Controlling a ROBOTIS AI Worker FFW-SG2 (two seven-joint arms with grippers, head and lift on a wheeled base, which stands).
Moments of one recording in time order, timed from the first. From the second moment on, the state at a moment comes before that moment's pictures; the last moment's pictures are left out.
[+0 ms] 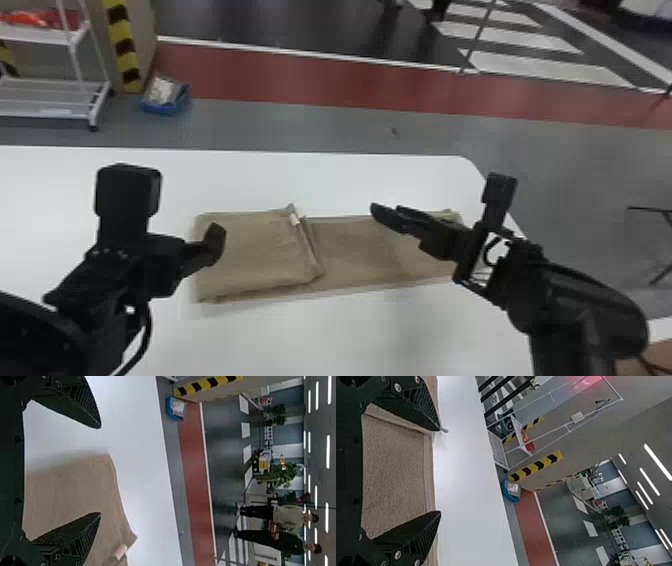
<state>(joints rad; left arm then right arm) 0.11 0.17 -0.30 -2.24 0.22 0.98 0.27 -0.02 -0.09 -0.34 -1.81 -0.24 0.86 0.67</state>
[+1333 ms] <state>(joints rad) 0.21 0.27 -0.08 -2.22 0.29 0.91 0.17 -0.09 0.00 -0.01 -1.81 0.03 1.09 0.58</state>
